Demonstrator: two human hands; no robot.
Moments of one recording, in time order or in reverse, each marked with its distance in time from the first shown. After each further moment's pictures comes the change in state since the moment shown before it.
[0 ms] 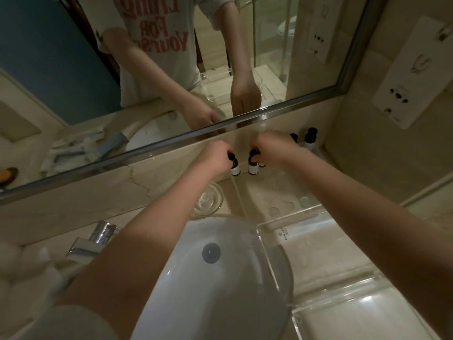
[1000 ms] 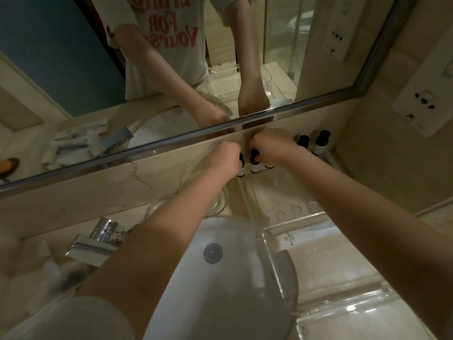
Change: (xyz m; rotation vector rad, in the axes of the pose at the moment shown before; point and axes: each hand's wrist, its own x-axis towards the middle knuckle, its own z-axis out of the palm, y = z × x) left_hand 0.008 -0.001 0.014 0.090 0.052 0.009; right_hand 0.027 -0.012 0.008 -0.135 0.043 -0.090
